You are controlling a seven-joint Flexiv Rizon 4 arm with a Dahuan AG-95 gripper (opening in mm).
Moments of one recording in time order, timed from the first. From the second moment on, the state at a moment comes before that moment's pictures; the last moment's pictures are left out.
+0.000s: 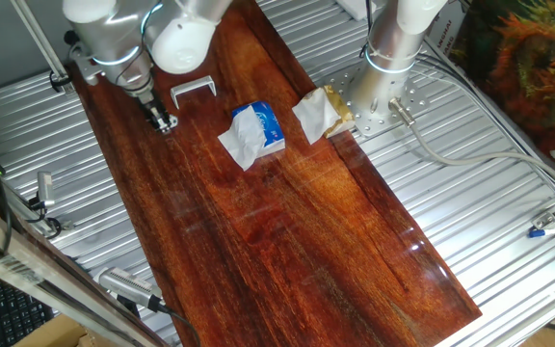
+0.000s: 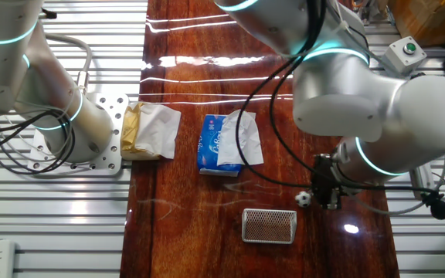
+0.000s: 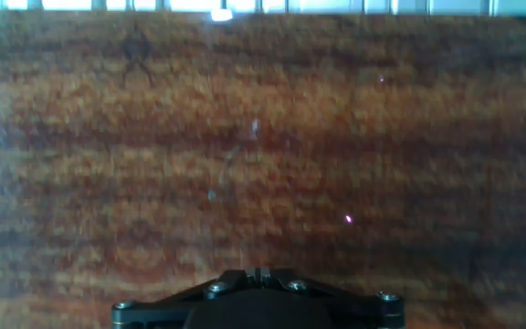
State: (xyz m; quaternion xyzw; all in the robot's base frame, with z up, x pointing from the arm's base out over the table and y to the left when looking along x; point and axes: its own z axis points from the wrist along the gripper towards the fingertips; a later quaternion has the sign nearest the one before) arm 0.564 -0.151 0.022 0.01 -1.00 -0.01 0.06
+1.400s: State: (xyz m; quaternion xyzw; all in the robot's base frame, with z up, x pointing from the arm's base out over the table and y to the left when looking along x) arm 0.521 -0.148 0.035 -0.02 -1.00 -0.04 0.08
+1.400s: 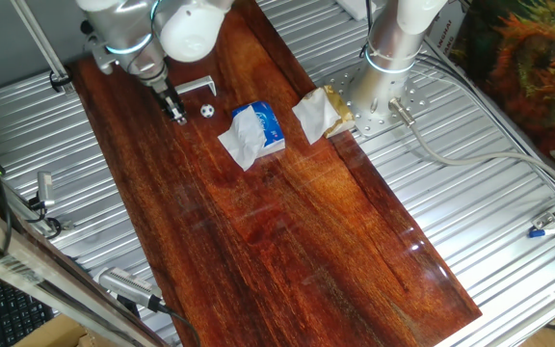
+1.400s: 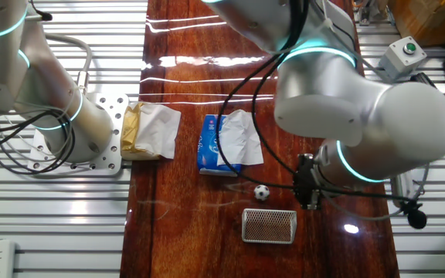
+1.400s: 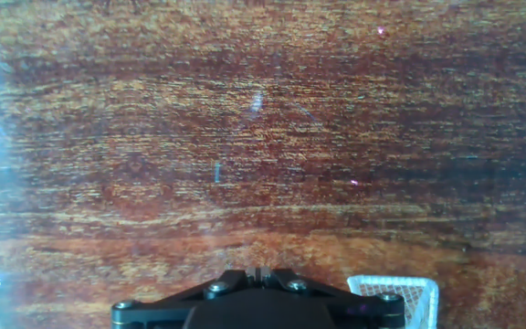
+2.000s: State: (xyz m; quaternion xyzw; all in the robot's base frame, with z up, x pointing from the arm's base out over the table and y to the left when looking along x) arm 0.514 -0.136 0.042 -0.05 -0.99 -0.05 0.09
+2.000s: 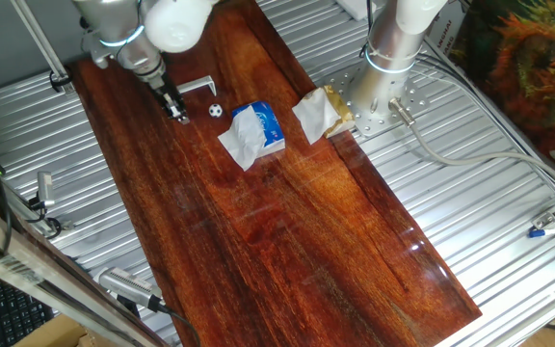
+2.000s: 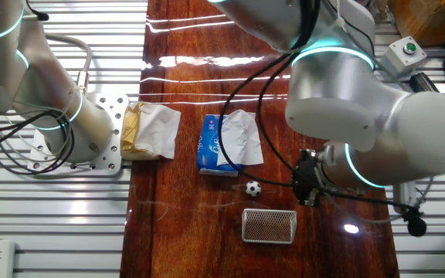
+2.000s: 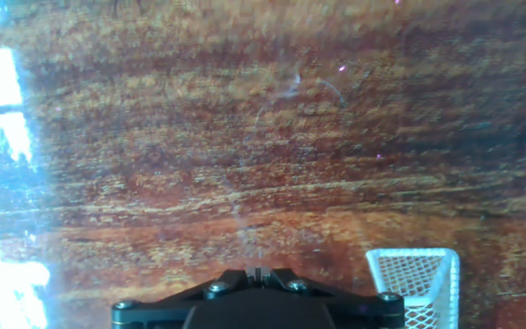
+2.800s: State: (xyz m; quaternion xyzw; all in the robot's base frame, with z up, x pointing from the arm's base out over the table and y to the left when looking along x) arm 0.532 -0.125 0.032 -0.03 -1.00 -0.01 0.03
